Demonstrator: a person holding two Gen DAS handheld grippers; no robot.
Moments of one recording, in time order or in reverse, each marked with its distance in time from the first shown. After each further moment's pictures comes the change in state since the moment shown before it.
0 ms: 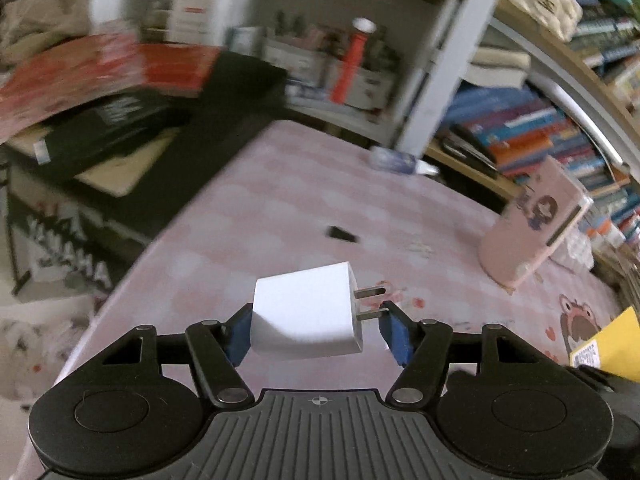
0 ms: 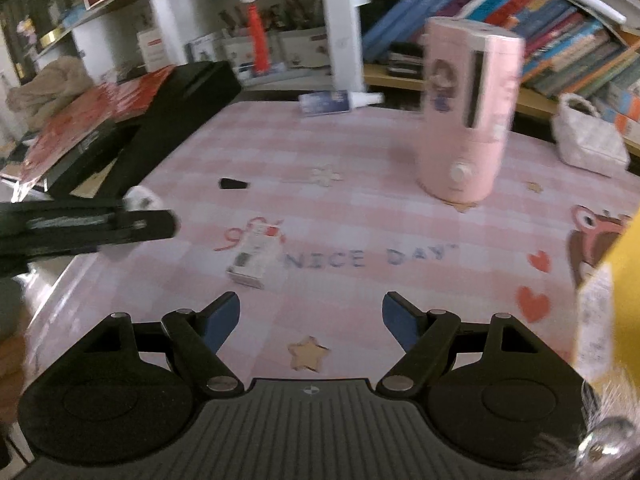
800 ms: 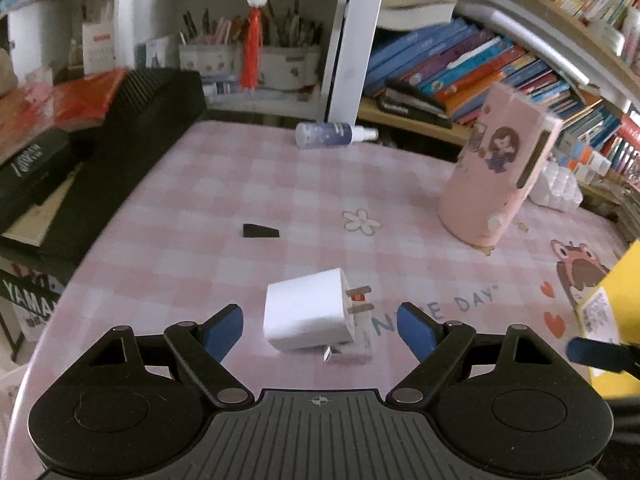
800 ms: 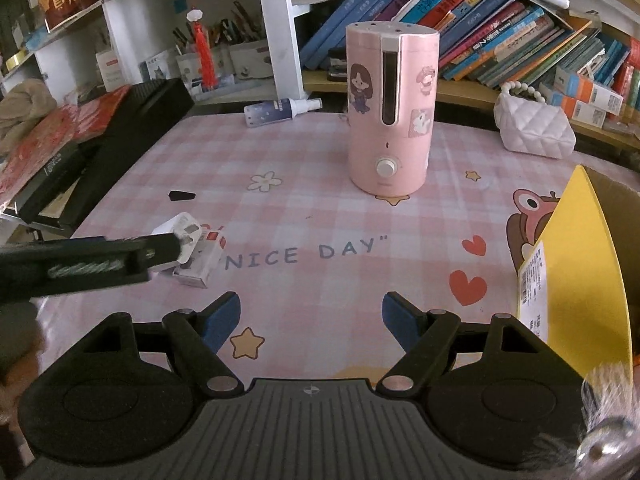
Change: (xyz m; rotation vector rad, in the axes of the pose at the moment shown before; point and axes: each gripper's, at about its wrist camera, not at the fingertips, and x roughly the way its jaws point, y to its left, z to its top) left arm 0.063 -0.066 0.001 0.238 0.040 -0.043; right arm -0.034 -0.040 -0.010 0.094 -0.025 -0.119
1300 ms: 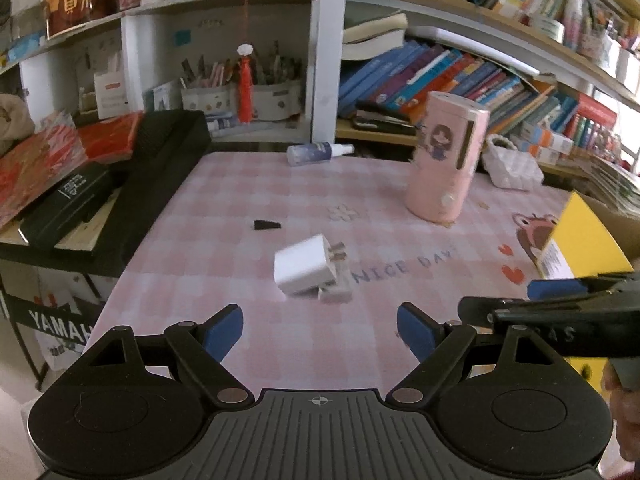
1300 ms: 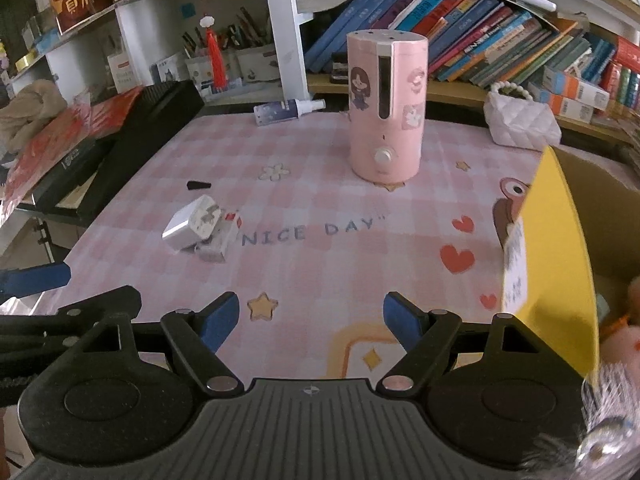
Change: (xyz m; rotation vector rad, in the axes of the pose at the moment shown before) left arm -0.090 -0.014 -0.041 0.105 -0.092 0.022; right arm -0.031 0.008 -0.018 0.000 -0.023 0.008
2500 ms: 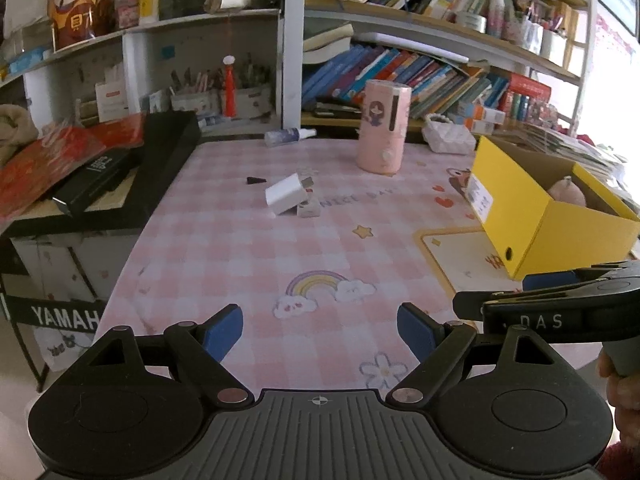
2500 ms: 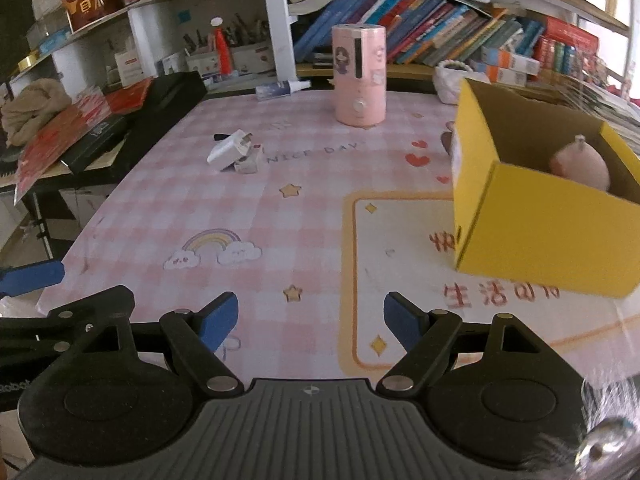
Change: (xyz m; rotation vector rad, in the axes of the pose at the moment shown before) left arm -0.122 0.009 -0.093 0.088 -0.030 -0.088; right arm -0.114 0.053 -0.116 0.060 -0.020 -0.088
